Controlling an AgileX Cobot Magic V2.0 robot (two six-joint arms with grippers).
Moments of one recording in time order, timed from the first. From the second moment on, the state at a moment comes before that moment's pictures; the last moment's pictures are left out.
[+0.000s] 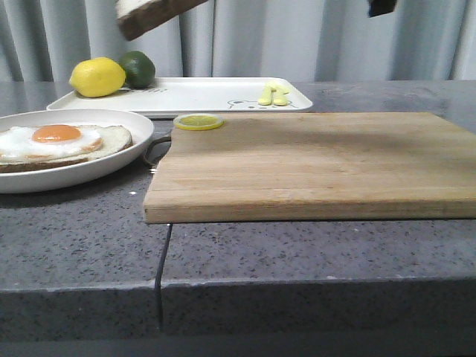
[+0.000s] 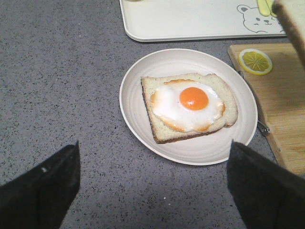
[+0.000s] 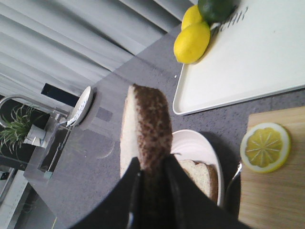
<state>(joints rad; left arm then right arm) -0.02 0.63 -0.87 -0.21 0.95 0.02 0.44 1.42 -0.99 1.79 0.41 -0.91</state>
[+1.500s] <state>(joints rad) -0.02 0.63 -0.87 -0.21 0.95 0.02 0.70 1.86 -1.24 1.81 0.29 -0.75</state>
